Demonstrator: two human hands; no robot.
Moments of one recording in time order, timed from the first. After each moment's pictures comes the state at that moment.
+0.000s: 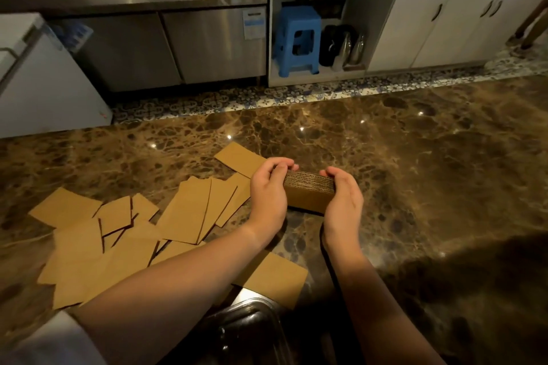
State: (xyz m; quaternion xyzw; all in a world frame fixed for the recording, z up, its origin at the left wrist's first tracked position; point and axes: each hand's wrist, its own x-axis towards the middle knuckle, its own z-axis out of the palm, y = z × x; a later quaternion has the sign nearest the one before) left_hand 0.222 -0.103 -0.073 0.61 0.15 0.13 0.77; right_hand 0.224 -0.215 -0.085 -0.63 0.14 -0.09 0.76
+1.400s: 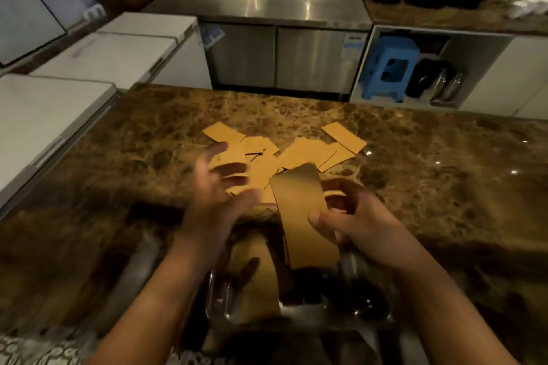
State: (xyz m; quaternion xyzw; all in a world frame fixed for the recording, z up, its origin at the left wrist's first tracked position) left_hand -0.096 0.028 0.046 0.63 0.22 0.23 0.71; right_hand 0.023 -0.175 0.052 -0.73 -0.23 0.34 0.55
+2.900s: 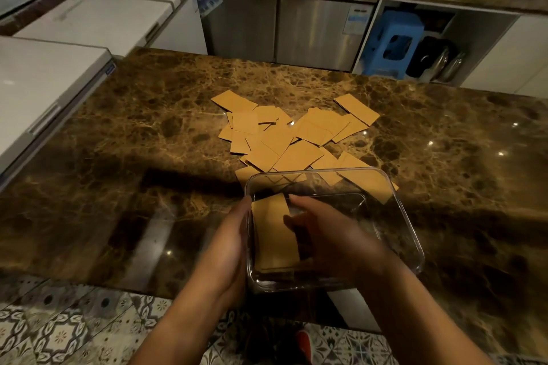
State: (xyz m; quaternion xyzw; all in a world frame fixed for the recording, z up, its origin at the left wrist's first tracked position) left_hand -0.152 0.003 -0.004 0.40 0.33 0.02 0.85; right_hand -0.044 -0.118 -0.001 -0.60 0.10 0.59 0.53
